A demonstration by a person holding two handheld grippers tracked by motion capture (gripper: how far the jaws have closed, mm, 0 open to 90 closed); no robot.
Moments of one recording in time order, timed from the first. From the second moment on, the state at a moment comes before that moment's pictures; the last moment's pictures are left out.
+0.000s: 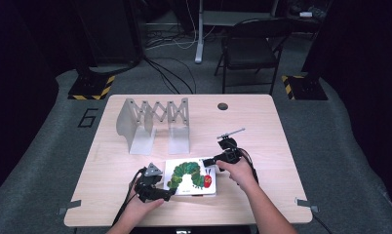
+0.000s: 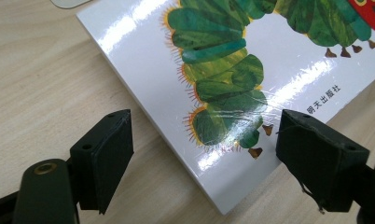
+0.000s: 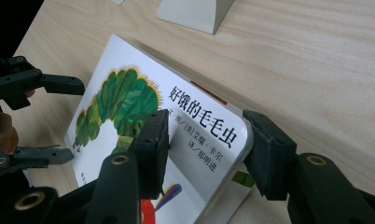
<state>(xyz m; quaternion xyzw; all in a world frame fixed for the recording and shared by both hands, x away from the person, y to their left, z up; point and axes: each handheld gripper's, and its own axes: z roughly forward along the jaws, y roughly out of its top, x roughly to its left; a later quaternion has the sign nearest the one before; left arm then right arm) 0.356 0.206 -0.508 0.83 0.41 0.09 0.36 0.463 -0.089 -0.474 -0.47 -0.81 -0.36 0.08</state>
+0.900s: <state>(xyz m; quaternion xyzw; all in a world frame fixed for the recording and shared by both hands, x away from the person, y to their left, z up) 0.360 0.201 -0.513 0.83 0.41 0.05 0.37 0.455 -0.084 -0.461 -0.45 -0.81 -0.36 0.06</state>
